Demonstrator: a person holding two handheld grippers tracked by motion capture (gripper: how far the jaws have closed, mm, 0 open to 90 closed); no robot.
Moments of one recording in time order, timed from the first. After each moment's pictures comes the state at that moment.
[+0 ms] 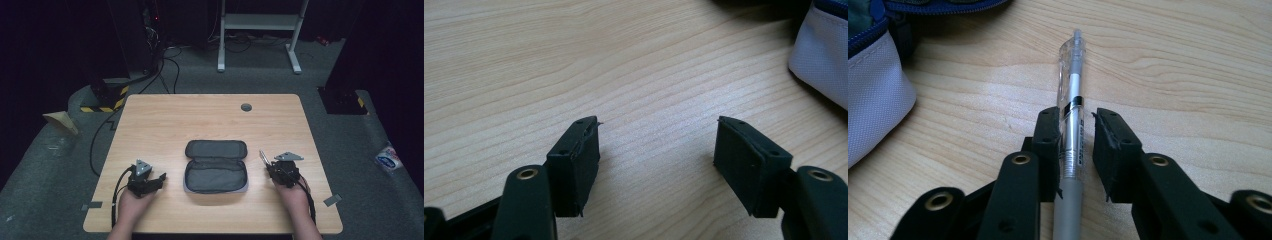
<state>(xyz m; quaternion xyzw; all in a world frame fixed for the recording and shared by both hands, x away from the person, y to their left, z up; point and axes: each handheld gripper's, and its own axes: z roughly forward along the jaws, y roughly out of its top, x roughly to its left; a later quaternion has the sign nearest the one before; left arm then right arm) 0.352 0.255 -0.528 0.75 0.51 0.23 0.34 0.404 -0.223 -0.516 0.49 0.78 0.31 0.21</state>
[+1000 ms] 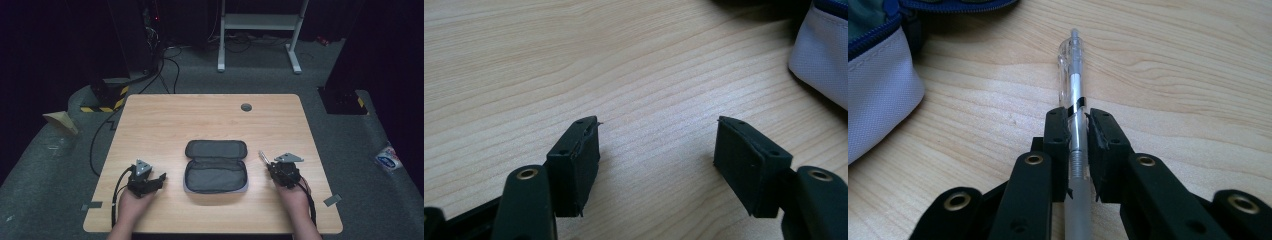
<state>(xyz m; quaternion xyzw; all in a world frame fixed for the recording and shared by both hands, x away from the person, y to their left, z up) 0.352 0.255 -0.528 0.75 0.51 0.23 0.34 0.399 -0.222 -0.513 0.48 0.79 0.31 0.22</state>
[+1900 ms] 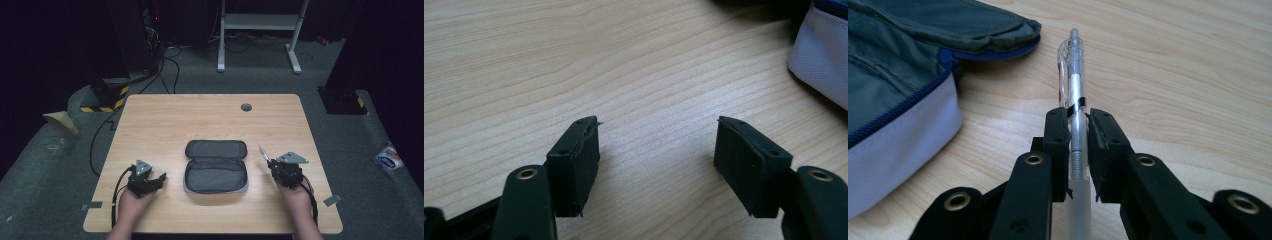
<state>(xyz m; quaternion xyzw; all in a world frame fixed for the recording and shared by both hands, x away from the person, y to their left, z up) 0.352 0.255 -0.528 0.75 0.51 0.23 0.34 0.386 -0.220 -0.488 0.45 0.78 0.35 0.25</state>
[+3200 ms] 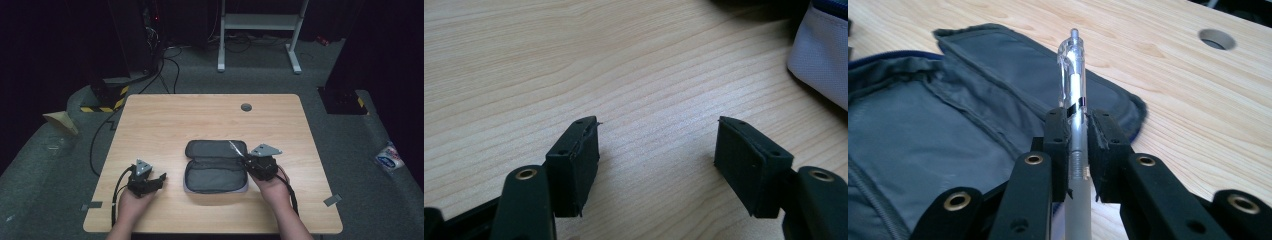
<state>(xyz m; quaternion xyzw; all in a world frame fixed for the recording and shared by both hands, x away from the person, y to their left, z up) 0.352 0.255 -0.528 0.76 0.51 0.23 0.34 0.394 -0.144 -0.461 0.37 0.81 0.39 0.21</state>
